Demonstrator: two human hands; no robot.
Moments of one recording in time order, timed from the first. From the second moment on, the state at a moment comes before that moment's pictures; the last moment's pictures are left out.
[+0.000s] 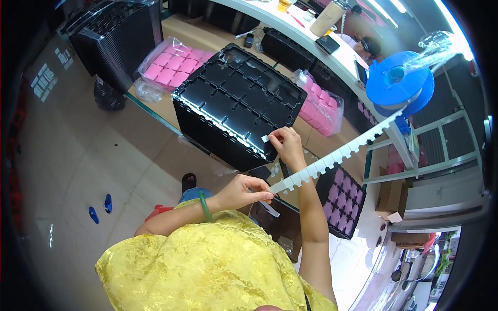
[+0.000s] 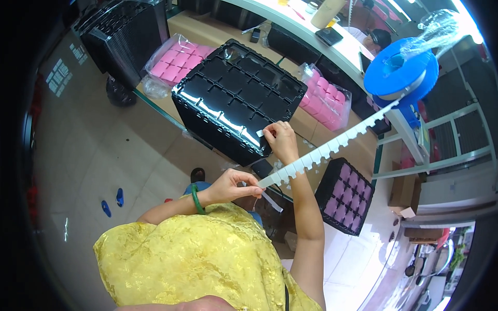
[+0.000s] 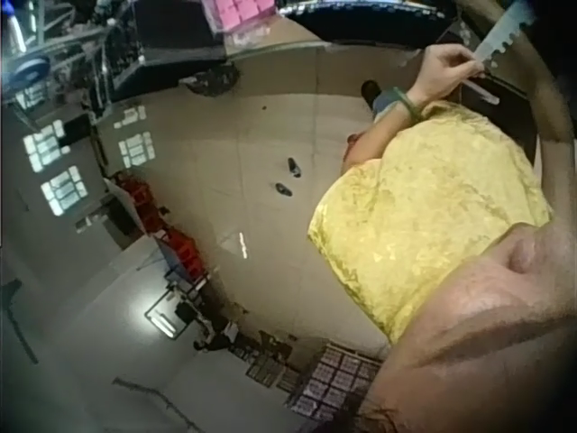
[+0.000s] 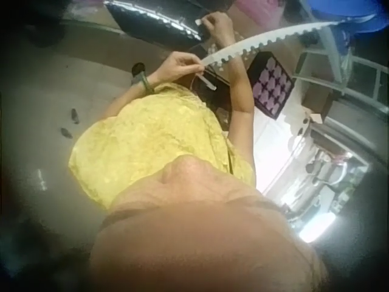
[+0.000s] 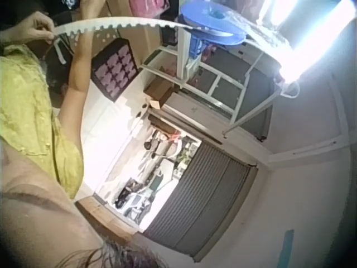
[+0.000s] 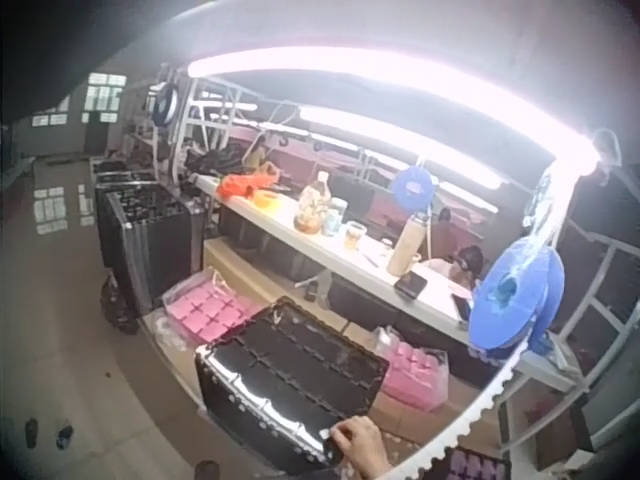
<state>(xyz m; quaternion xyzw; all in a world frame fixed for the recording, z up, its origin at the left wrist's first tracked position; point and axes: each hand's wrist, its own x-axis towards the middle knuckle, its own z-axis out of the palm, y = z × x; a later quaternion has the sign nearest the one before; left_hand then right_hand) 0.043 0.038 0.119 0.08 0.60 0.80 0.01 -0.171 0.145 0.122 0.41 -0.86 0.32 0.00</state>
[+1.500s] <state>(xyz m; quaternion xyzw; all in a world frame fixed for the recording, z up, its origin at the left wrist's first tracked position) 0.015 0.001 0.112 0.06 0.63 0.77 -0.02 -0.038 0.218 0.178 0.13 -0.89 0.43 -0.04</state>
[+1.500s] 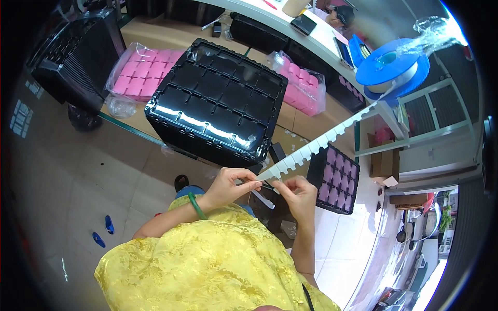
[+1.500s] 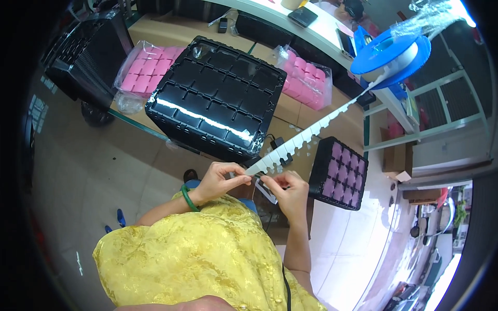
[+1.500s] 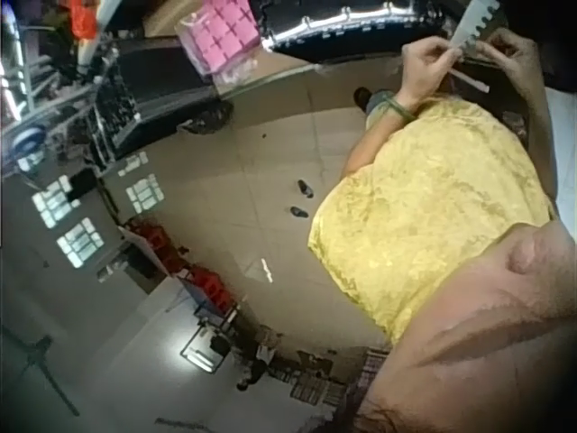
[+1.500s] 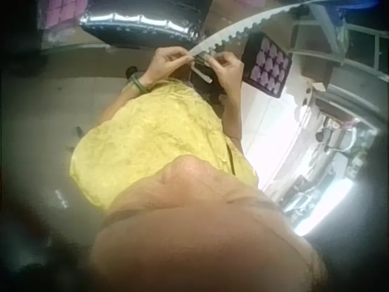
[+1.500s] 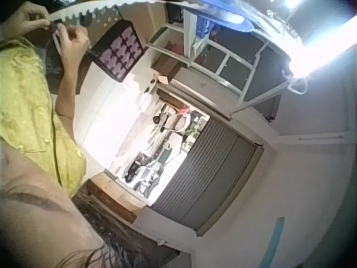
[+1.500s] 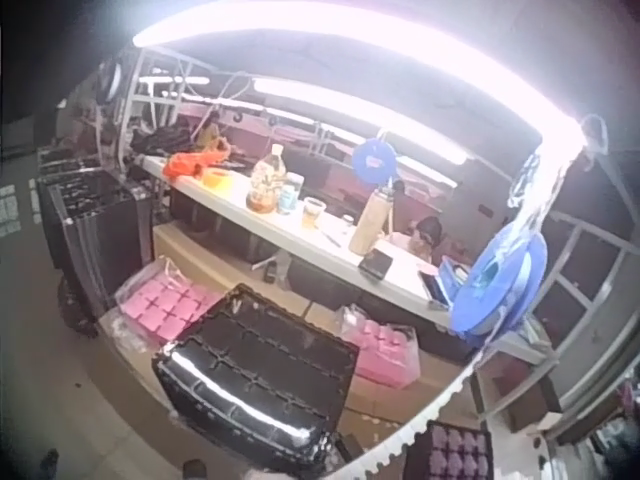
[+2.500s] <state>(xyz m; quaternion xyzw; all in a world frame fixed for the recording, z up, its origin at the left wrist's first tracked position) 0.002 -0.002 0.101 0.01 0.74 0.62 -0.26 -0.039 0.229 0.233 0.10 -0.79 0.60 -0.08</state>
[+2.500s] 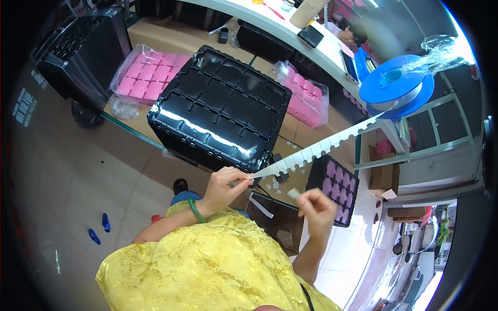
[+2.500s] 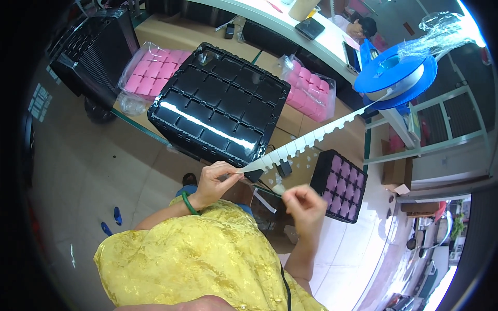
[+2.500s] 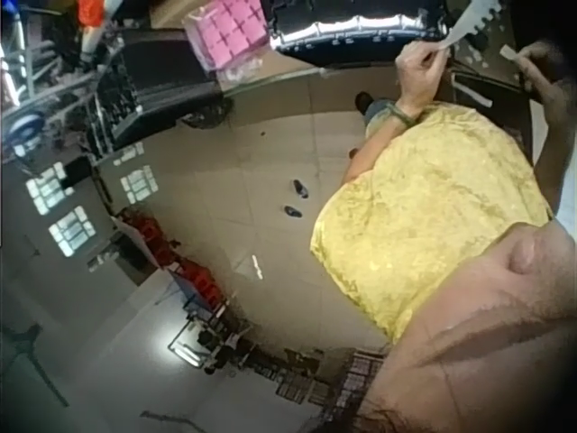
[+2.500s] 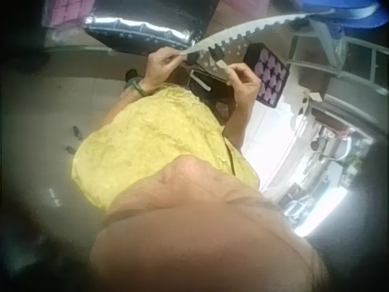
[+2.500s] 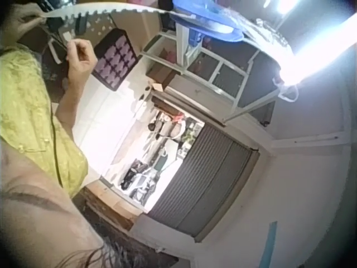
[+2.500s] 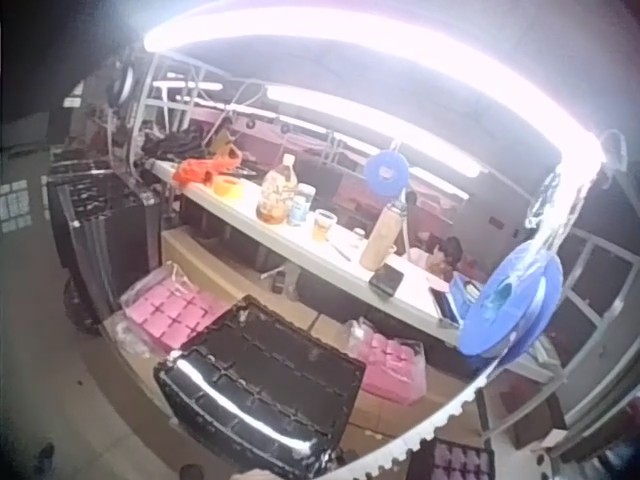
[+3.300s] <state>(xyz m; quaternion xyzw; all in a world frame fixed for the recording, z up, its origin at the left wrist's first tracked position) -0.002 -0.035 0.106 0.11 0.73 0.65 -0.17 -0.373 0.093 0.155 0.39 -0.92 0.02 -0.03</state>
